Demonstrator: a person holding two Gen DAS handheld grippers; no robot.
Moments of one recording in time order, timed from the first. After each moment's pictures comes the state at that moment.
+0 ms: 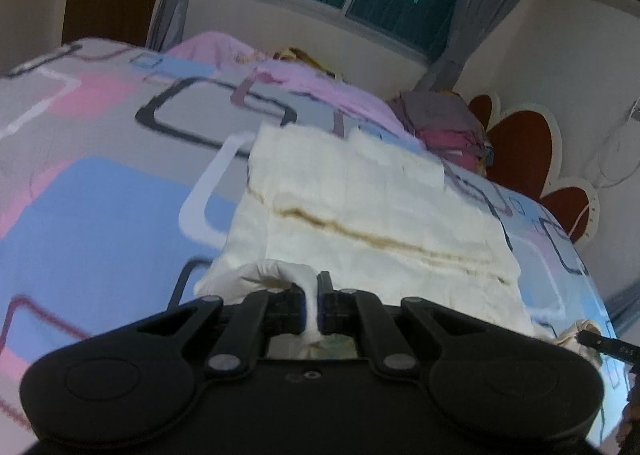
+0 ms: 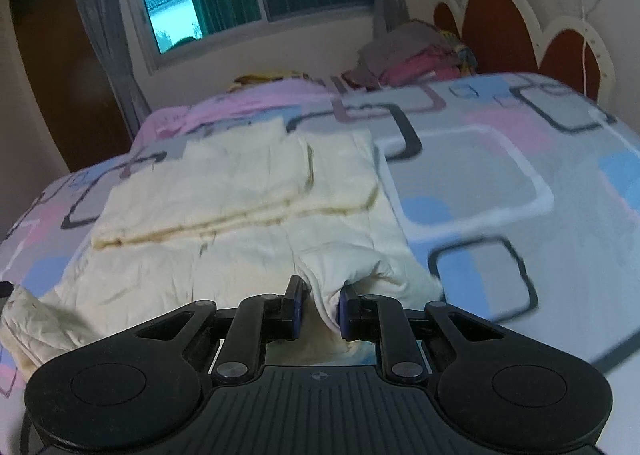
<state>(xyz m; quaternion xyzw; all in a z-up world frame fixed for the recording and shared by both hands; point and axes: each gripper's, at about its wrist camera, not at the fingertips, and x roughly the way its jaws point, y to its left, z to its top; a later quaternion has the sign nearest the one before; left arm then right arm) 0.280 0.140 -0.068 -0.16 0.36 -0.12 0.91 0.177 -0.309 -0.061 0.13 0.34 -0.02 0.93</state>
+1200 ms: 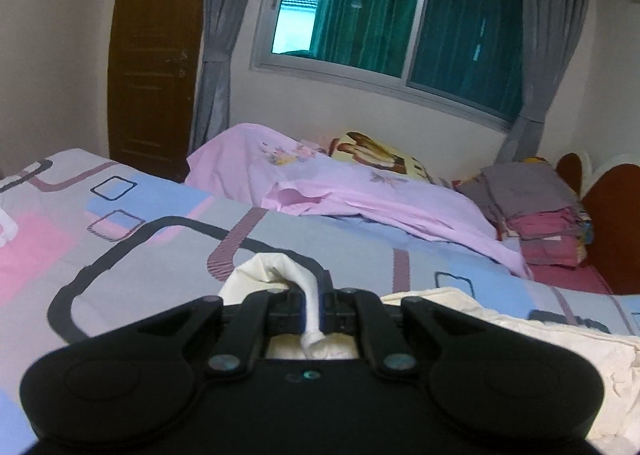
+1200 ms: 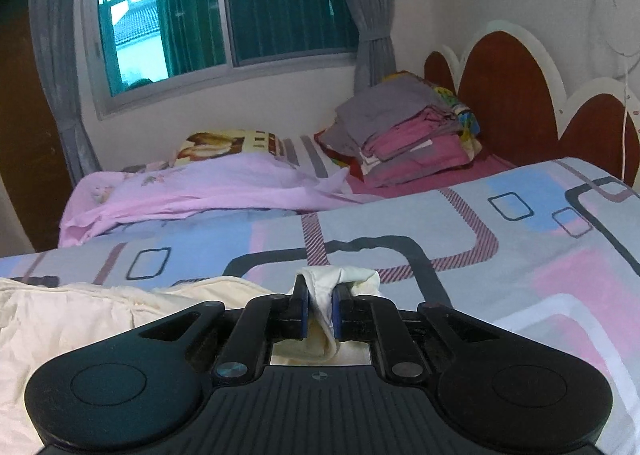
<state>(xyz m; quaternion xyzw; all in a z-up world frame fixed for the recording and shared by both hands) 0.565 0.044 -0.074 -0.10 0.26 0.03 0.96 0.528 -0.381 -0.094 0.10 0.28 -0.08 0.95</state>
